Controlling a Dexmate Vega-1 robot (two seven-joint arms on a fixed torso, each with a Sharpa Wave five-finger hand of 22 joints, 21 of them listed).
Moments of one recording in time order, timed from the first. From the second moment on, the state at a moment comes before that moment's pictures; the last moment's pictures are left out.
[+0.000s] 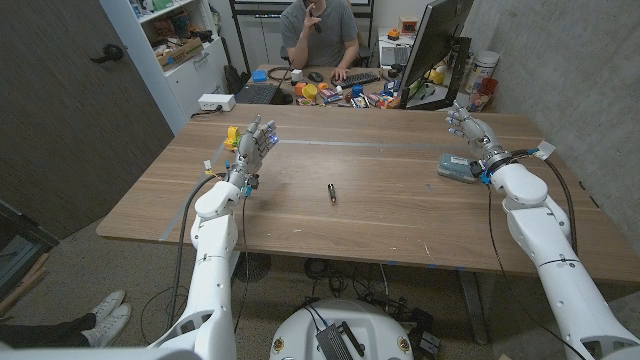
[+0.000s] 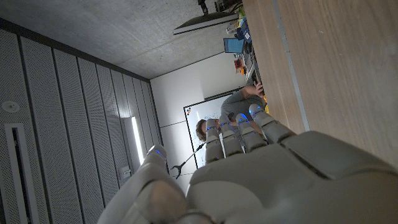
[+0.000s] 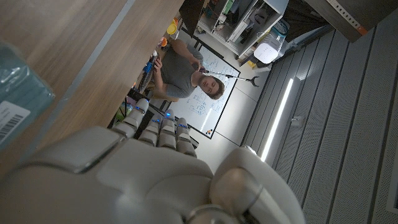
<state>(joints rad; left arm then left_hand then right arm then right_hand) 0.88 -0.13 -0.34 -1.38 0.05 -0.11 -0.50 0.04 -0.02 0.40 0.05 0.21 0.22 -0.08 0.20 0.19 0.19 -0.09 0.20 0.19 0.11 -0.04 0.19 0.18 0.17 -0.04 0.20 0.18 -1.02 -0.37 0.13 -1.64 0.00 0.05 0.14 0.26 0.10 -0.05 -0.01 0.34 0.21 0.03 0.23 0.18 0.23 0.07 0.25 0.19 0.10 -0.02 0.20 0.18 0.05 0.02 0.49 0.17</state>
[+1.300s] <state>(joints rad) 0.87 -0.17 -0.32 -1.44 0.14 -0.09 -0.54 0.04 -0.02 0.40 0.05 0.21 0.17 -0.09 0.18 0.19 0.19 -0.09 0.20 0.19 0.11 -0.04 0.19 0.18 0.17 -0.04 0.20 0.18 -0.98 -0.54 0.07 -1.64 -0.65 -0.08 -0.06 0.42 0.05 -0.03 -0.13 0.40 0.17 0.02 0.19 0.19 0.25 0.08 0.24 0.19 0.17 -0.01 0.20 0.19 0.21 0.01 0.49 0.18</state>
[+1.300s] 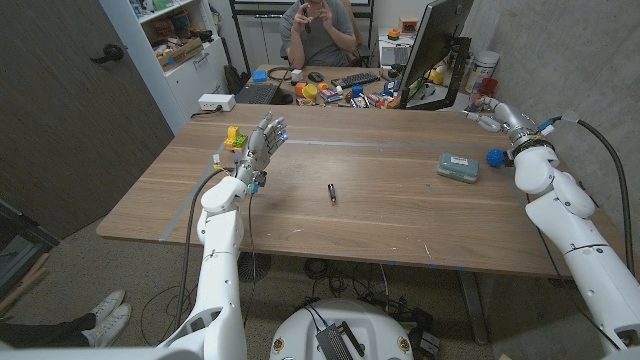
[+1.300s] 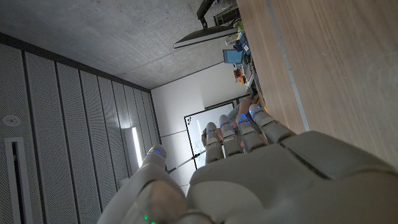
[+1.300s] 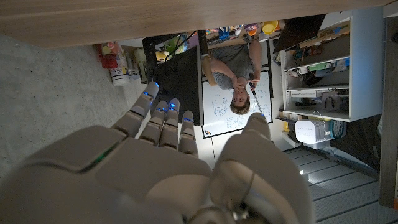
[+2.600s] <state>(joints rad) 0.92 -0.15 -0.24 -1.56 0.17 -0.11 -0.55 0.04 -0.02 0.40 0.04 0.21 0.18 -0.08 0.19 0.19 0.20 -0.08 0.20 0.19 0.11 -0.04 0.19 0.18 0.17 -0.04 0.20 0.18 -0.92 -0.64 0.01 -1.44 -0.76 -0.17 -0.08 0.45 0.05 -0.03 -0.13 0.44 0.18 0.01 0.20 0.19 0.21 0.06 0.22 0.19 0.16 -0.02 0.19 0.19 0.19 0.01 0.45 0.18</state>
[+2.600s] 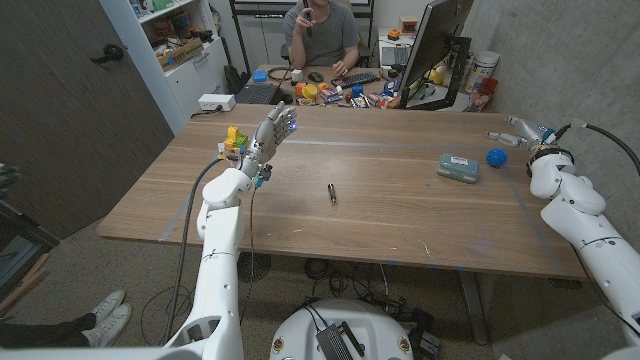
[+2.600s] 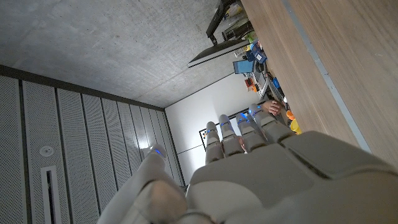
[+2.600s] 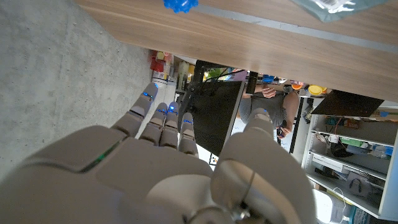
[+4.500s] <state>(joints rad) 0.97 -0.10 -0.22 -1.60 0.15 -0.15 -0.56 0.04 -0.02 0.39 0.04 0.21 0.19 -0.03 0.20 0.19 0.20 -0.09 0.20 0.19 0.11 -0.04 0.19 0.18 0.17 -0.04 0.20 0.18 -0.76 -0.65 -0.15 -1.18 -0.71 -0.20 -0.05 0.48 0.05 -0.04 -0.14 0.48 0.24 0.01 0.21 0.19 0.26 0.03 0.24 0.20 0.23 -0.04 0.22 0.19 0.21 0.02 0.45 0.18</state>
